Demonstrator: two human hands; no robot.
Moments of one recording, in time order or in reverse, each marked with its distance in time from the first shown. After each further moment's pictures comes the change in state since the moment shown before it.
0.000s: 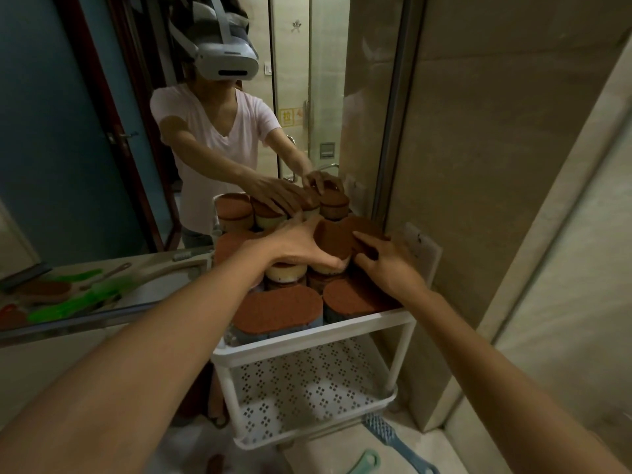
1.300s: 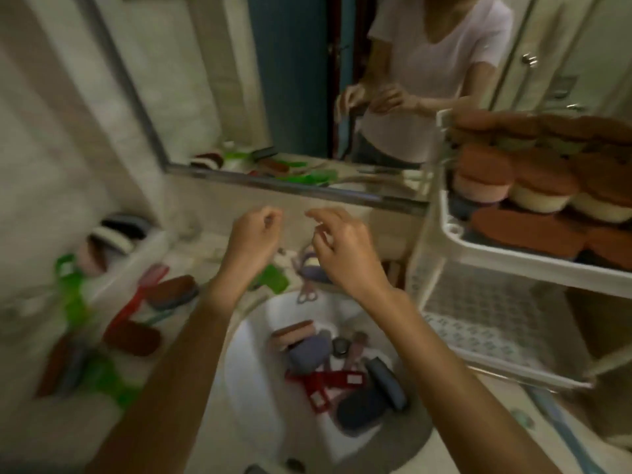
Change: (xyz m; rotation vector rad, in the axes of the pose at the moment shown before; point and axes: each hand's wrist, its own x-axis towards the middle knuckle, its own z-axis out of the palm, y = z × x) left_hand -0.319 -0.165 0.034 -0.302 0.819 -0.765; right_hand -0.176 -0.245 0.146 0.458 -0.295 -0.742
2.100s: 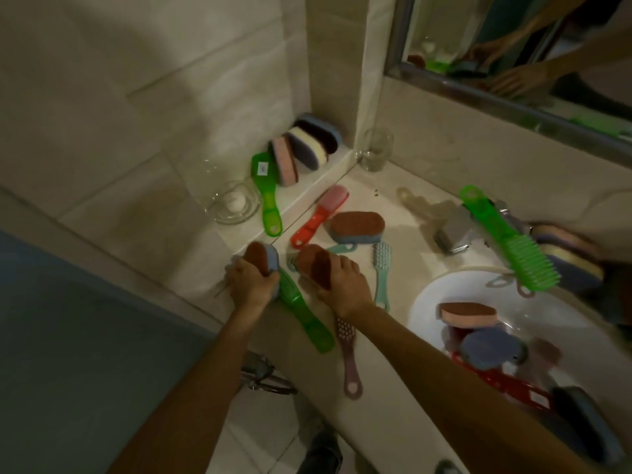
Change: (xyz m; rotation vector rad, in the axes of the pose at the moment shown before) left_hand -0.066 -0.397 -0.142 0.155 0.129 -0.936; right_hand -0.017 -0.096 0.403 -0.157 -0.786 0.193
